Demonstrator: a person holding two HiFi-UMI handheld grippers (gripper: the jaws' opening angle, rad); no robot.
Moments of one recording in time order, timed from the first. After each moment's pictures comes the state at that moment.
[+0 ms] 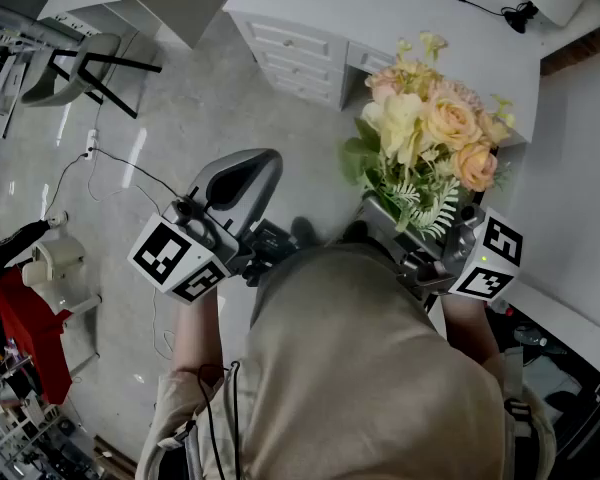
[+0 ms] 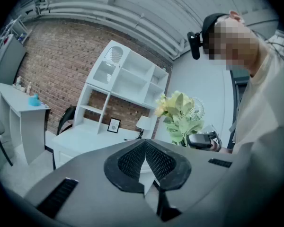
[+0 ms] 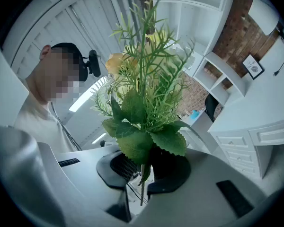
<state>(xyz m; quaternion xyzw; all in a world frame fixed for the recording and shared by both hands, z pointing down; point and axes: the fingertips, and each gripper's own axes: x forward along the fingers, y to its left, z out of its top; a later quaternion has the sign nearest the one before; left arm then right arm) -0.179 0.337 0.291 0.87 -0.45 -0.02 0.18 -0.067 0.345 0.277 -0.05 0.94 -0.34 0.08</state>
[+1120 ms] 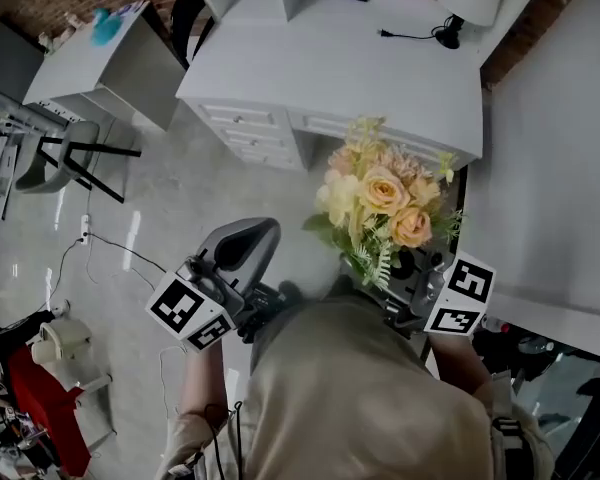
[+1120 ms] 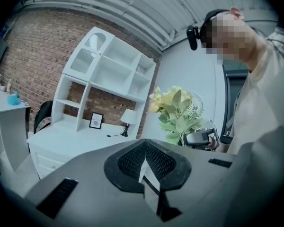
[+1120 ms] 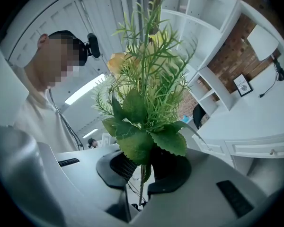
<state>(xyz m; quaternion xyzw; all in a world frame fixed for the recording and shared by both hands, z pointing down) -0.090 0.311 0.303 0.91 -0.37 0.01 0.16 0.003 0.337 0.293 -0.12 0.95 -0.29 0.06</state>
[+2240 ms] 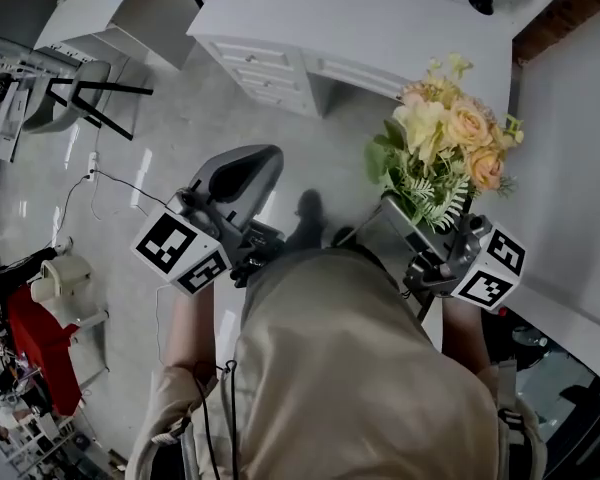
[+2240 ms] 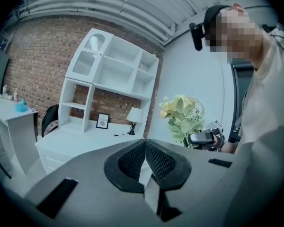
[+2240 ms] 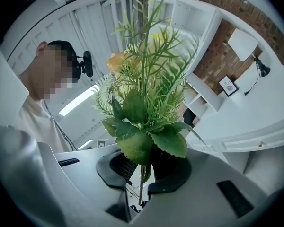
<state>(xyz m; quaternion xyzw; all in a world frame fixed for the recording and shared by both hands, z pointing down) -0.072 0.296 0.293 0.90 -0.41 0.04 0.14 0.066 0.316 0.297 -0.16 0.93 -0.32 0.10</state>
